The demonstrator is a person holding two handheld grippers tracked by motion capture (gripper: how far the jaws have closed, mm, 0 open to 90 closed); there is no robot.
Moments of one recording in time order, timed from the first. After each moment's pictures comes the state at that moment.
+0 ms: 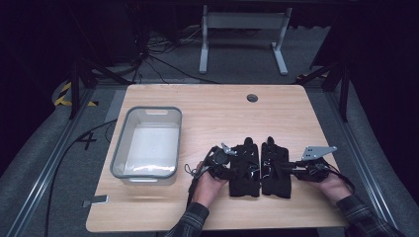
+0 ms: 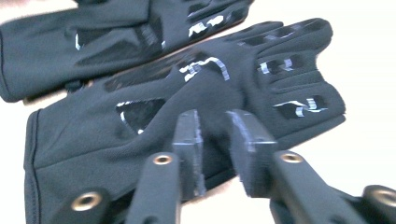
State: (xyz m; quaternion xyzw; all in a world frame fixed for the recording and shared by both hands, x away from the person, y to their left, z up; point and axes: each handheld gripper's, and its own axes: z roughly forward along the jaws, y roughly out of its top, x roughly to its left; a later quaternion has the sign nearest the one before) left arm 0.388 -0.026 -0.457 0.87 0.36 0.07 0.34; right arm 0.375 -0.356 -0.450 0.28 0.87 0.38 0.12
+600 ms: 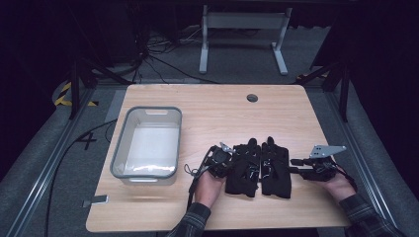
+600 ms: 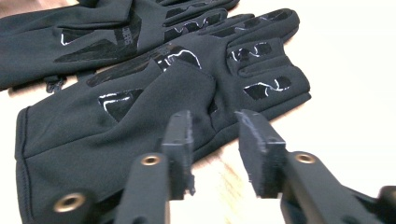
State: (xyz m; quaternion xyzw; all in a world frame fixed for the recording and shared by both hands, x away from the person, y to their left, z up) left arm 0.391 -0.022 -0.456 0.84 0.39 0.04 0.37; right arm 0.374 -0.375 -0.448 0.31 0.86 0.39 0.12
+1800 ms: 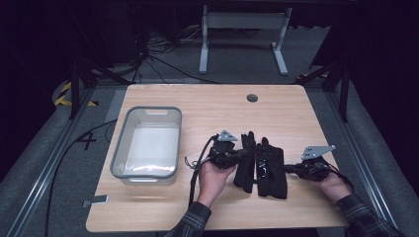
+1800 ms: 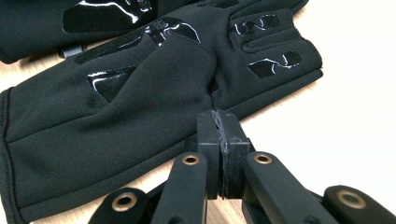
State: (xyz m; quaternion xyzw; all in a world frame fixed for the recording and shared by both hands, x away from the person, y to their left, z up) left arm 0.390 -0.026 -0.408 0.80 0.35 -0.01 0.49; right arm 0.379 -0.359 -0.456 0.30 0.88 0.36 0.10
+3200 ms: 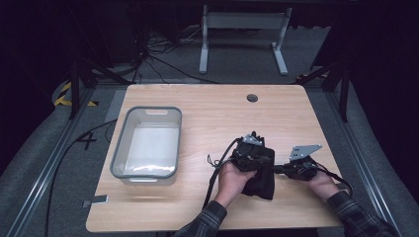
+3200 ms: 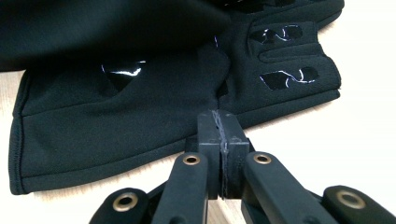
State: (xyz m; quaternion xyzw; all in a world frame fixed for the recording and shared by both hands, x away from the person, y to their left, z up) left arm 0.392 -0.089 -0.418 0.83 0.29 -0.06 0.47; right arm 0.385 -0.326 -0.459 0.26 0.89 0.37 0.08
